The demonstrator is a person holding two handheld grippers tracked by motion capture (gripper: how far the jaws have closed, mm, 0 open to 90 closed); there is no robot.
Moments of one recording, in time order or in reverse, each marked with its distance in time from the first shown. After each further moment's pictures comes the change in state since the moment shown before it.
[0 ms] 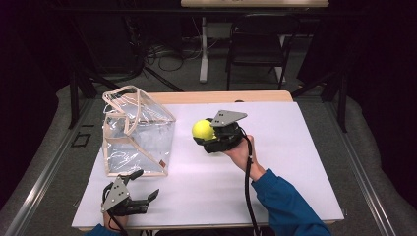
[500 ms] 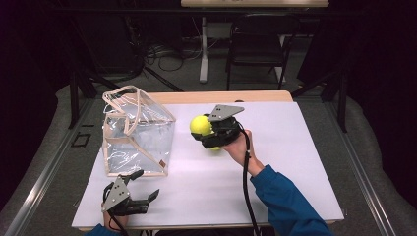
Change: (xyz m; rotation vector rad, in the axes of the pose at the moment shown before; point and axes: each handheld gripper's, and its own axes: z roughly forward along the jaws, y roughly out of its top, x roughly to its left) left arm 0.000 0.000 0.001 0.001 -0.003 -0.005; right arm -0.007 0.011 0.006 0.007 0.006 -0.009
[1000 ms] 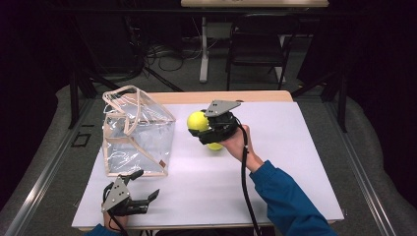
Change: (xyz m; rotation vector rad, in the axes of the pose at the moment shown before) left arm 0.000 0.001 0.000 0.000 -0.001 0.001; right arm -0.002 0.015 0.003 0.003 0.003 -0.024
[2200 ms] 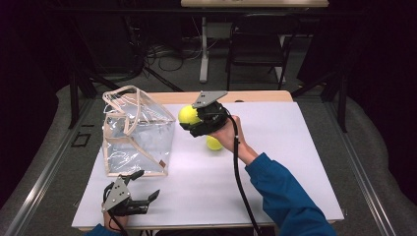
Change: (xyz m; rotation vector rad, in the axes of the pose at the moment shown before) left arm 0.000 0.000 0.000 0.002 -0.007 0.010; right arm -0.005 0.027 0.023 0.040 0.029 -0.024
